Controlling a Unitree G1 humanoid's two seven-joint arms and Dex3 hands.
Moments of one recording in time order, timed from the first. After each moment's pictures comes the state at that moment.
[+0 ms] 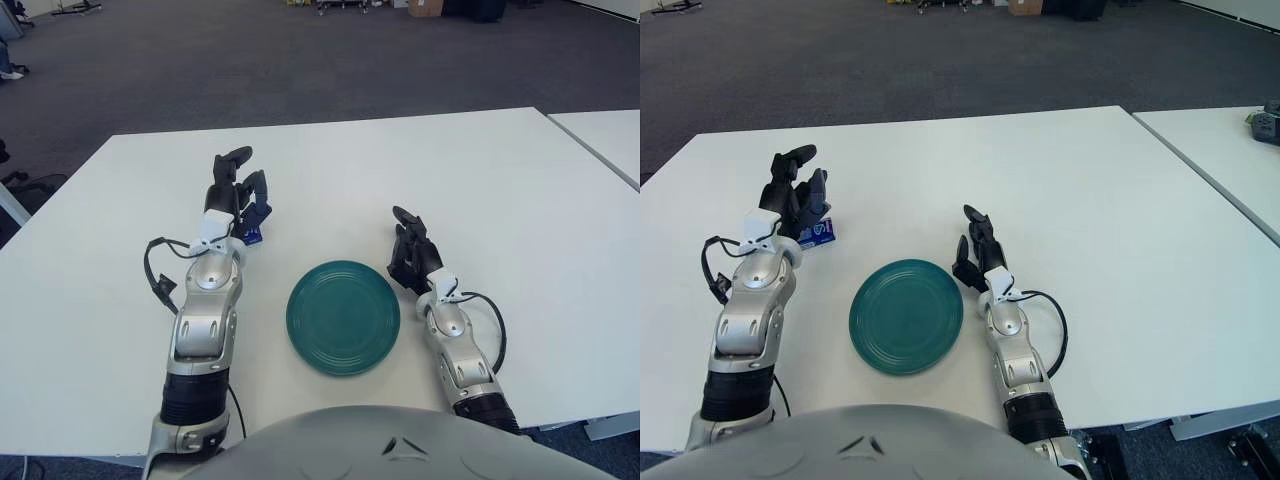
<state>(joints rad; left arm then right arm) -0.05 0.11 -0.01 -0.34 0.20 0.36 0.09 0.10 0.03 0.15 0.17 -0.11 -0.11 -0.06</state>
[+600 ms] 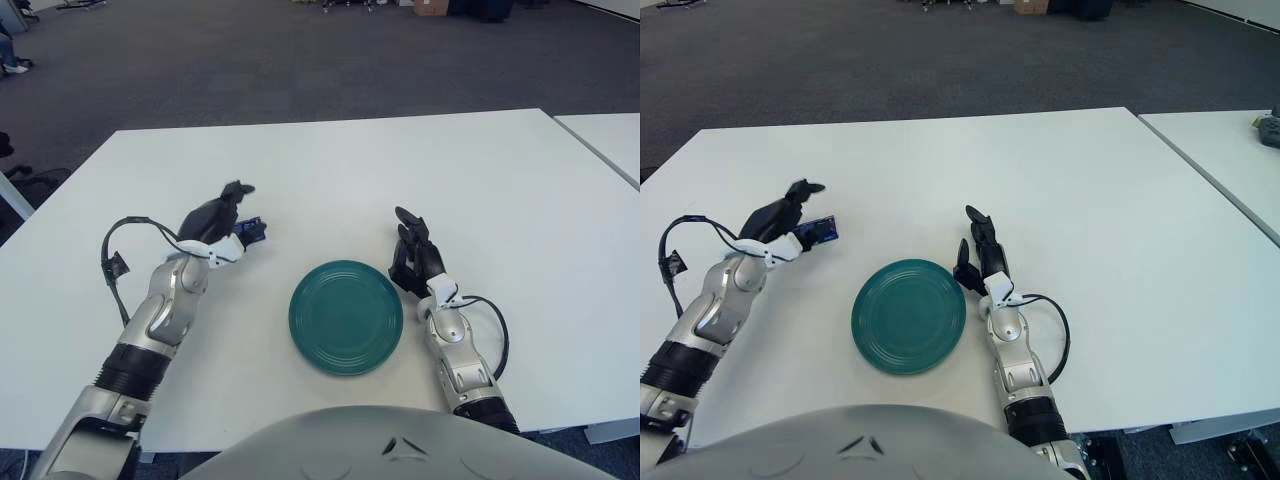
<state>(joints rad) -0.10 0.54 -0.28 0.13 0.64 0.08 -0.05 0.12 0.04 0.16 0.17 -0.15 -0.15 -0.11</state>
